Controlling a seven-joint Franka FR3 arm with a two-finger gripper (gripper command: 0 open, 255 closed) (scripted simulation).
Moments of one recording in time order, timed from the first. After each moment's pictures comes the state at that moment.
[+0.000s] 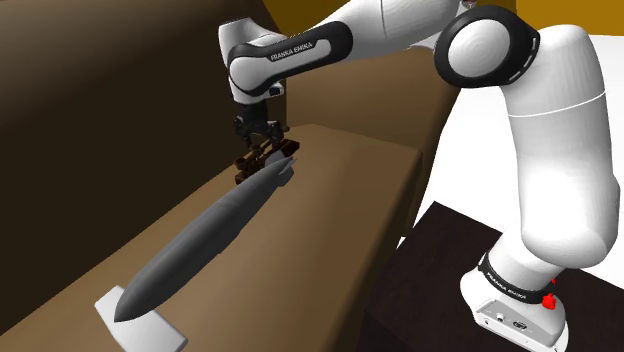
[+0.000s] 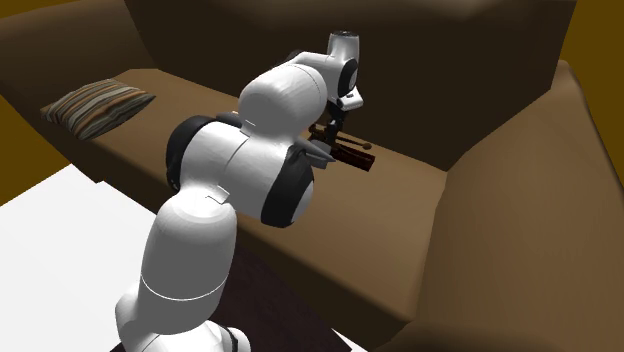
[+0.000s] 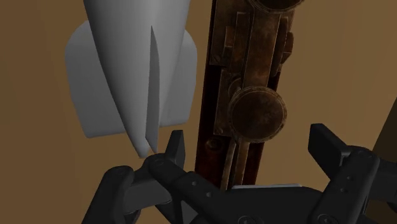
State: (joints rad) arm -0.02 0.55 0.37 -1.37 -0.22 1.85 1.56
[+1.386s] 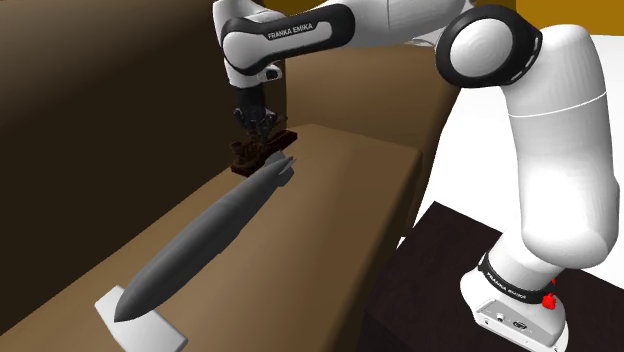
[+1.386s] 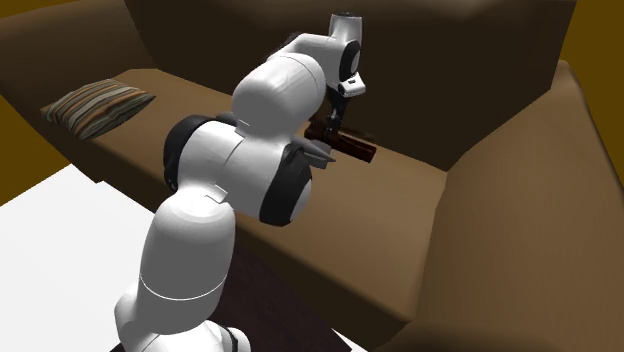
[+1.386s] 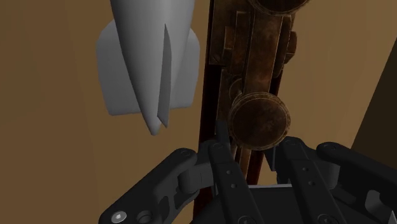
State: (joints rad) arm -0.01 0.55 0.38 -1.27 -0.21 1.75 1.55
